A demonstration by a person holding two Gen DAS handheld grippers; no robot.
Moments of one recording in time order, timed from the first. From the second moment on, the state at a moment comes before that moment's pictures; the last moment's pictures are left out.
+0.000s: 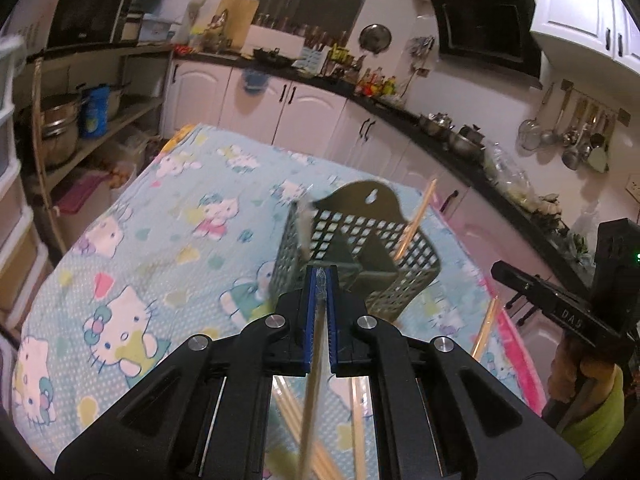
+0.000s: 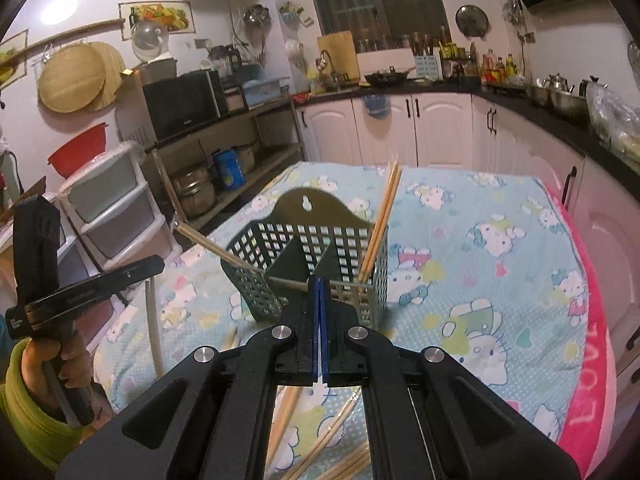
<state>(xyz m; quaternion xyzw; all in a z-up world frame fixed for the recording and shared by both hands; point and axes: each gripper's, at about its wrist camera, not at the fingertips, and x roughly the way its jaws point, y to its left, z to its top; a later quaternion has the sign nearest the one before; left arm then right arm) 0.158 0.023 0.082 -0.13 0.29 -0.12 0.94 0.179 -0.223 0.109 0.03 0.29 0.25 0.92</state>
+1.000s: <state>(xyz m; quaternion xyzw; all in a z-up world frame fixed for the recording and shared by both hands) 0.190 -0.027 0.193 -0.13 0.17 -0.17 0.96 0.180 -0.221 0.203 0.03 0.19 0.26 0.95</state>
